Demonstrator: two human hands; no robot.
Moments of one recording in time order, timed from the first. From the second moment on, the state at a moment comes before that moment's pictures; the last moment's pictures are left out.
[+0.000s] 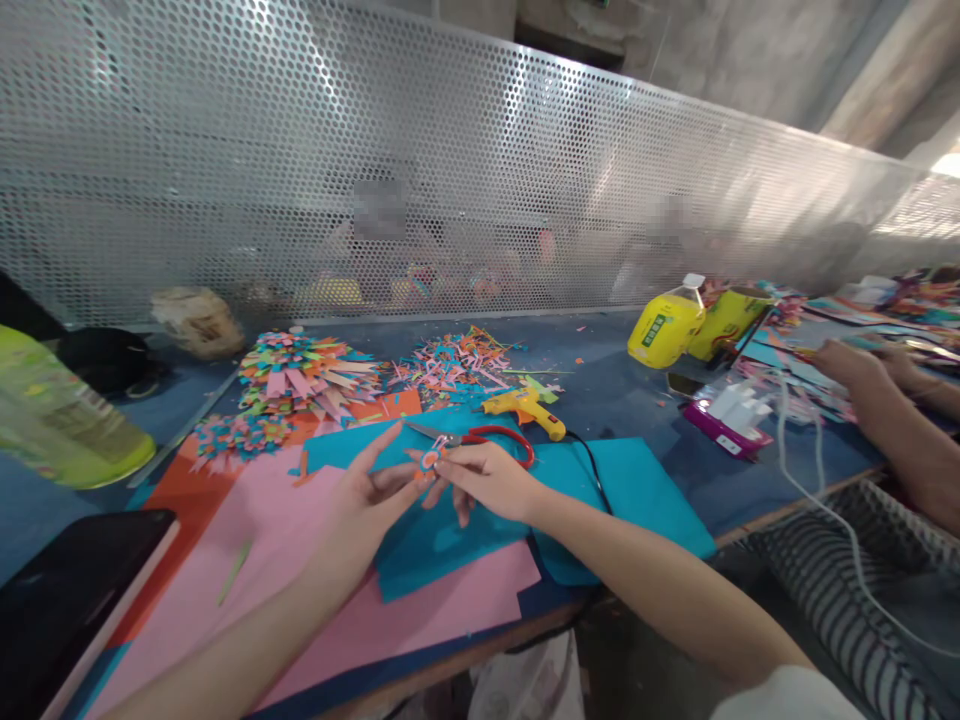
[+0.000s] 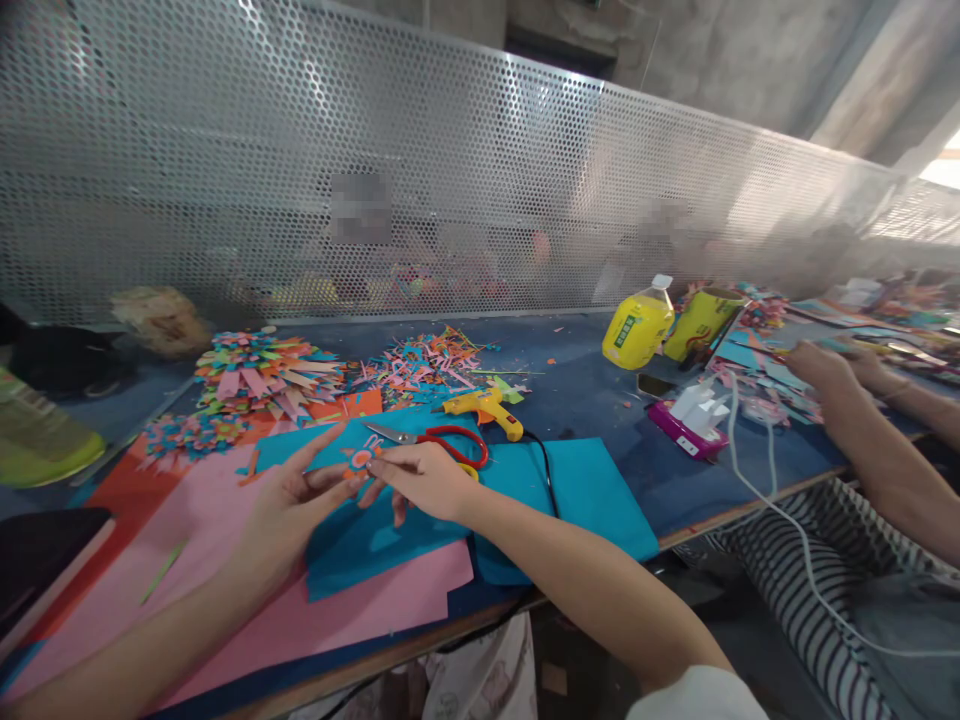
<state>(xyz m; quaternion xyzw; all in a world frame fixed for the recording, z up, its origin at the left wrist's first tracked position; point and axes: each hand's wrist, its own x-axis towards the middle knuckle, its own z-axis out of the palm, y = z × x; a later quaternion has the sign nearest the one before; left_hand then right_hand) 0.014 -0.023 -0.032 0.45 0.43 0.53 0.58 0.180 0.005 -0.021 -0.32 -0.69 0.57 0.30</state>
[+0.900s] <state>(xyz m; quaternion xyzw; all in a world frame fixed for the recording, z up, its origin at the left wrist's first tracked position) 0.017 -0.026 -0.026 0.48 0.45 0.53 0.54 0.180 0.004 -0.022 -0.32 -0.69 0.59 0.28</state>
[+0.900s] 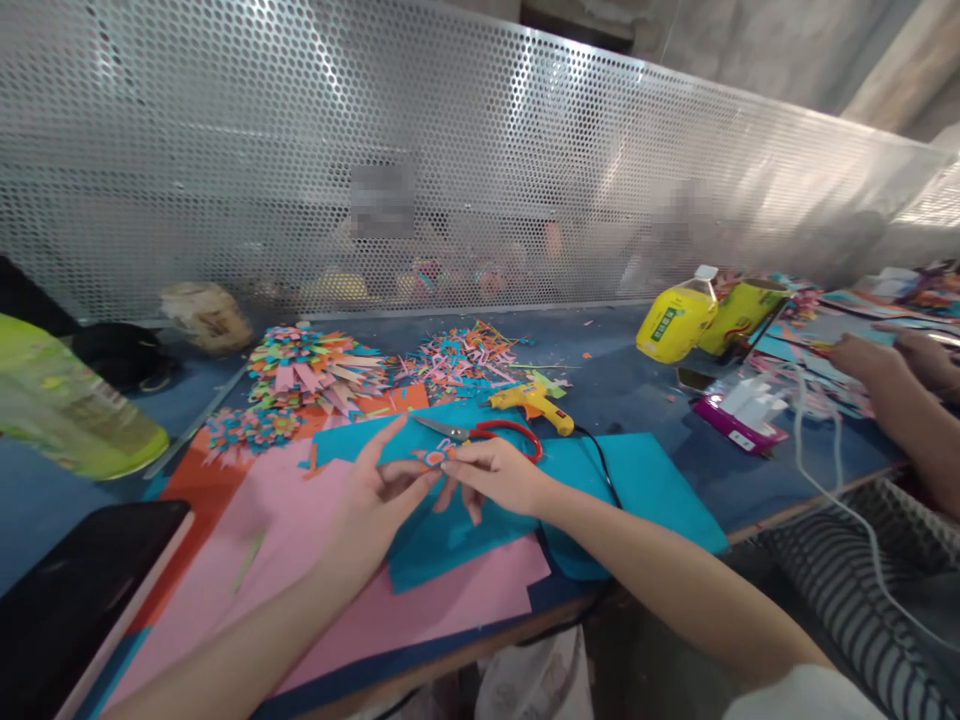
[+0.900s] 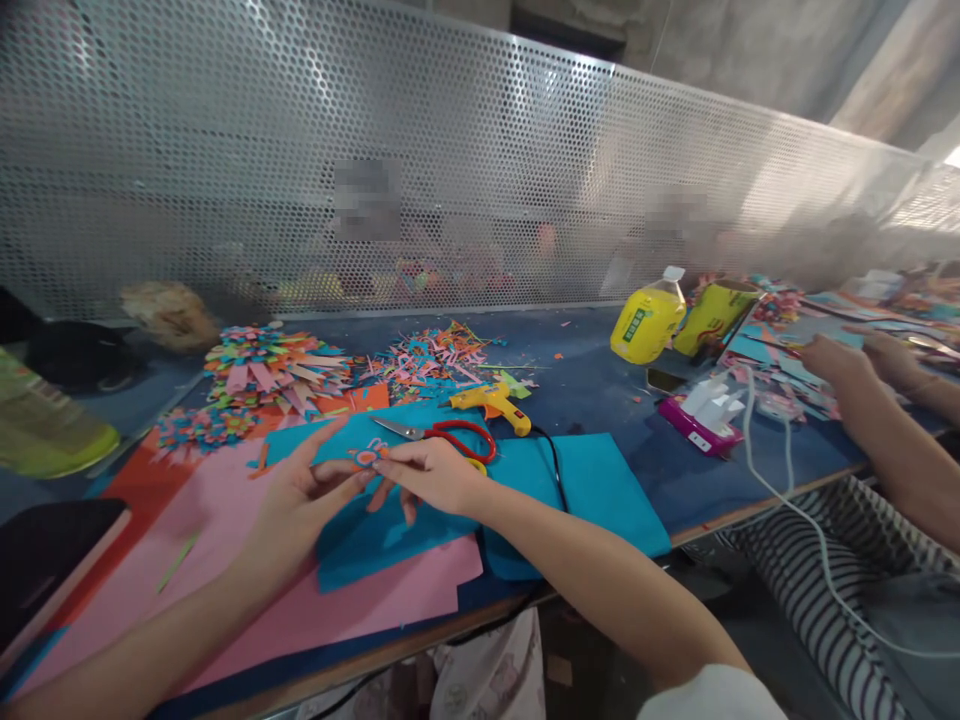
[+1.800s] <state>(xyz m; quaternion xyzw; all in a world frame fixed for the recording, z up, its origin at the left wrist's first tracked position) 0.010 -0.023 -0.015 0.45 0.39 0.64 0.48 0.190 0.030 -0.024 -0.37 -0.57 0.61 0.40</state>
